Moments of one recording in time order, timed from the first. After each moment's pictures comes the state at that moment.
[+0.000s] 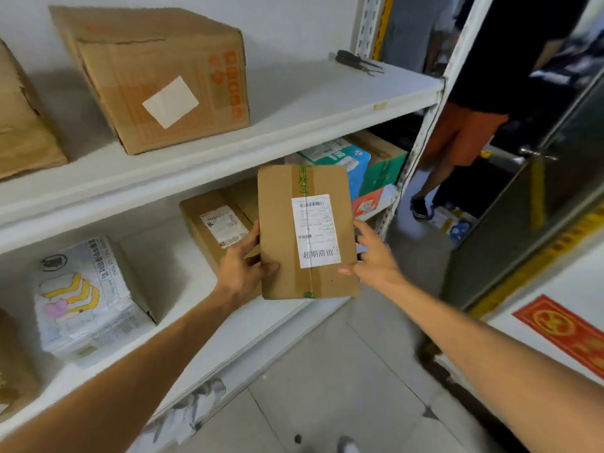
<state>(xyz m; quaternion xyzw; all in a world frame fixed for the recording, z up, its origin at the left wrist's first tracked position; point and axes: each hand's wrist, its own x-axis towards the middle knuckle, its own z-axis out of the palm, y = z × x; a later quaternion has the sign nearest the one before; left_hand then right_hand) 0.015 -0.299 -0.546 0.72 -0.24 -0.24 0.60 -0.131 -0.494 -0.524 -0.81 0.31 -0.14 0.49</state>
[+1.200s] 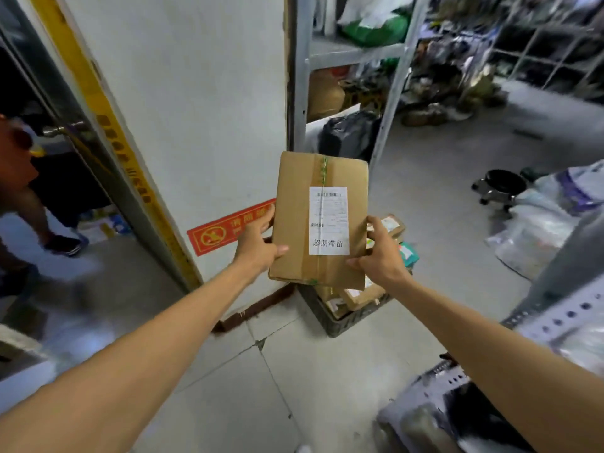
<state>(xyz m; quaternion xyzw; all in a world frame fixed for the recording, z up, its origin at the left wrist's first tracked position) -0.442 -0.640 -0.546 0.42 -0.70 -0.52 0.26 -0.616 -0.495 -0.537 -0.35 0.80 -0.42 0.26</state>
